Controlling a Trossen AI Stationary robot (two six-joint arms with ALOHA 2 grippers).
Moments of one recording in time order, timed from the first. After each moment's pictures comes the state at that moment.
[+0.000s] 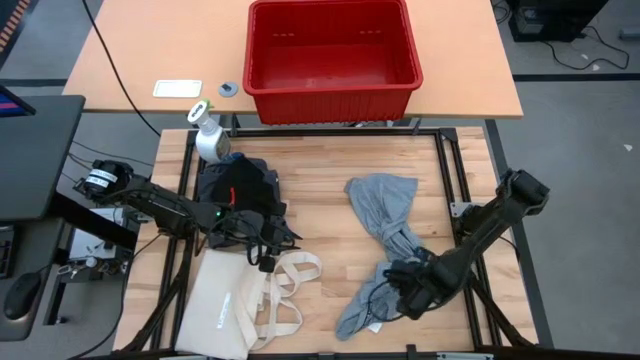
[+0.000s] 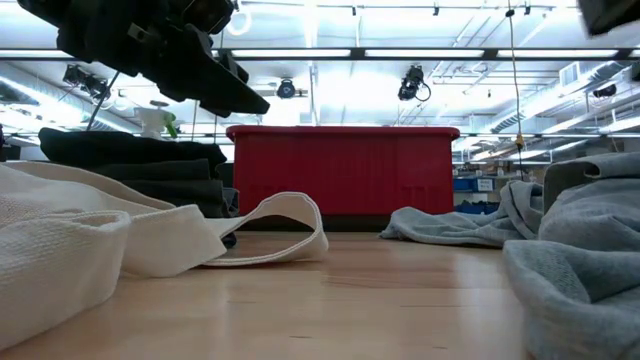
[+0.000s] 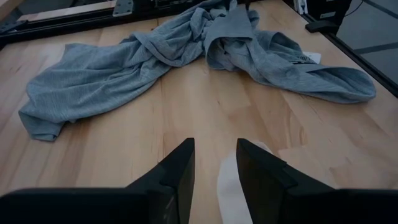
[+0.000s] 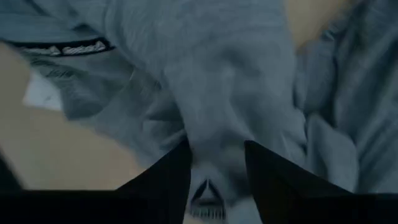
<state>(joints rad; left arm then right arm) -0.24 1.31 0.59 0.27 -0.11 0.04 0.75 1.59 1.11 -0.99 0.14 1.20</state>
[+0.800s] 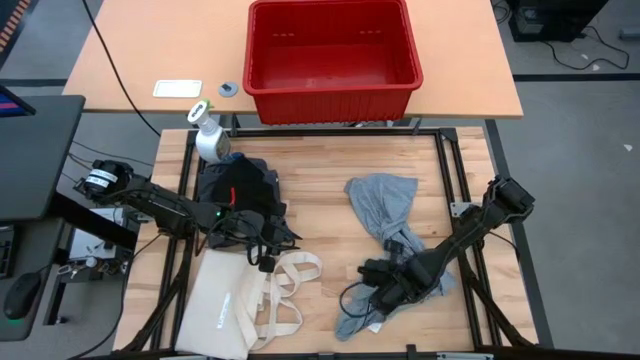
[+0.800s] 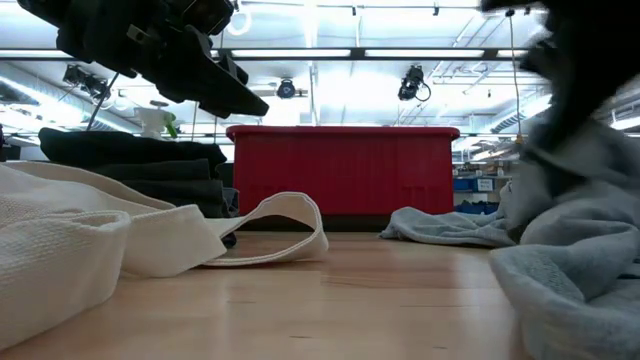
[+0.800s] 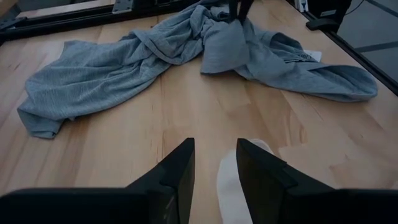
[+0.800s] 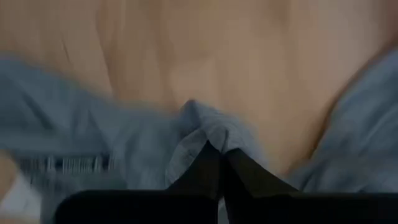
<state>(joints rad) -0.24 1.31 0.59 0.27 -0.11 0.04 0.63 1.74 1.24 -0.91 0.34 0.88</state>
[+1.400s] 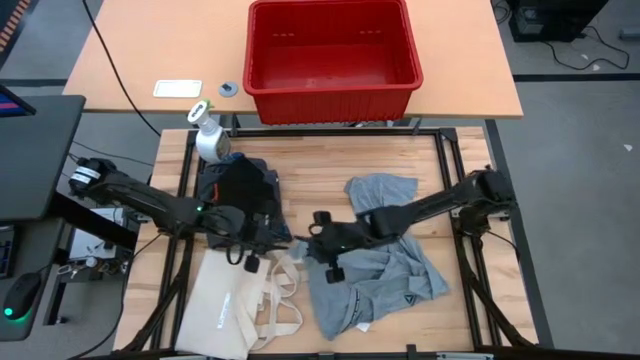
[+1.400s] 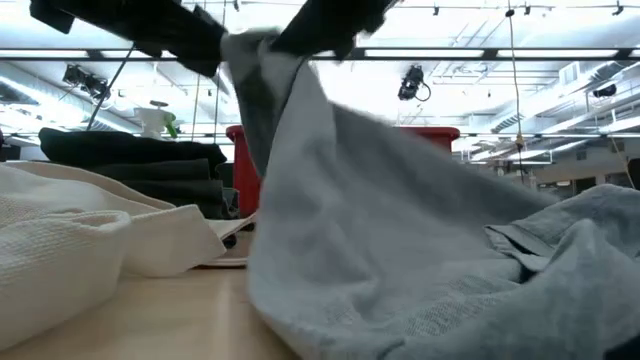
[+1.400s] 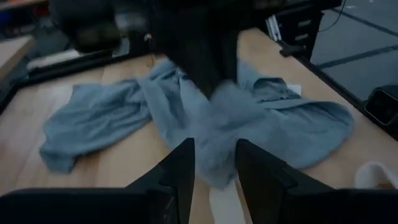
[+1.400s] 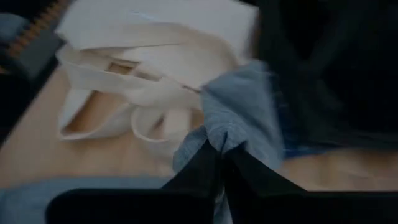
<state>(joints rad) -0.28 1.12 0.59 0.16 -0.11 0.12 0.27 1.81 1.41 -0.32 0.11 -0.03</state>
